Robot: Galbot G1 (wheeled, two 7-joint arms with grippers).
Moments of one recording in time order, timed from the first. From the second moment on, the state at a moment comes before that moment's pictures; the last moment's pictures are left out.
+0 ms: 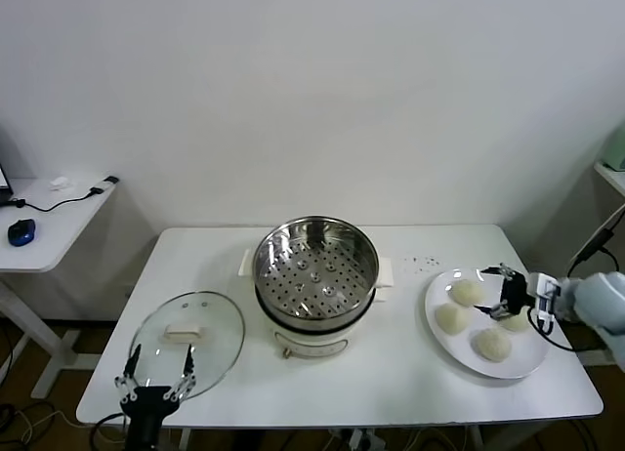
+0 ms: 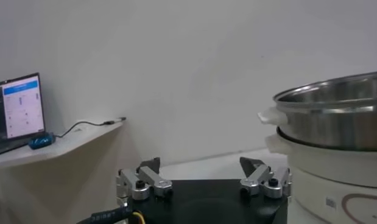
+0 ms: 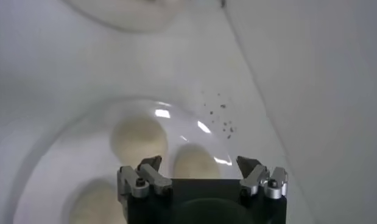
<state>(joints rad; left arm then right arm) 1.82 -1.59 -0.71 -2.09 0.11 -0.16 0.00 -0.39 0.52 -0.26 1.27 -0.10 -0.06 -0.96</state>
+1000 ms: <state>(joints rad) 1.80 -1.59 -0.72 -2.05 0.10 -0.15 0.00 0.04 0.87 -0.77 0.72 -0.25 0.04 -1.13</state>
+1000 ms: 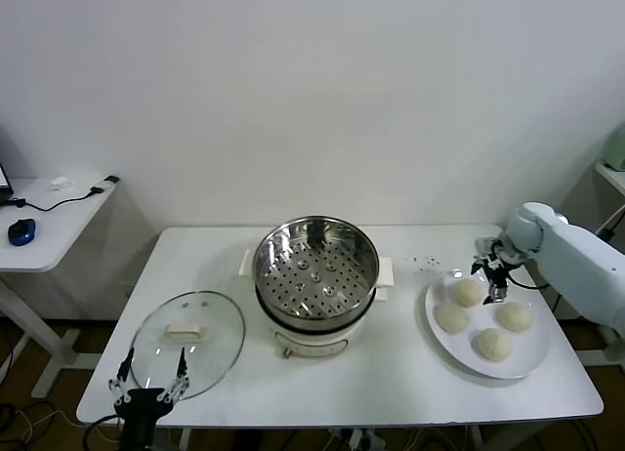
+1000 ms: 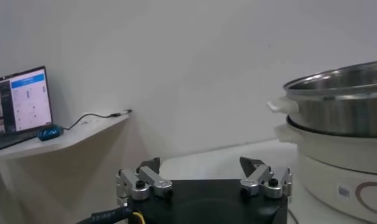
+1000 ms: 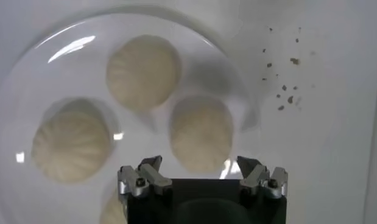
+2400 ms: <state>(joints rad) 1.84 -1.58 -0.73 -2.06 0.10 -0.17 -0.01 0.34 0.92 -1.00 0.85 -0.12 0.21 -1.22</state>
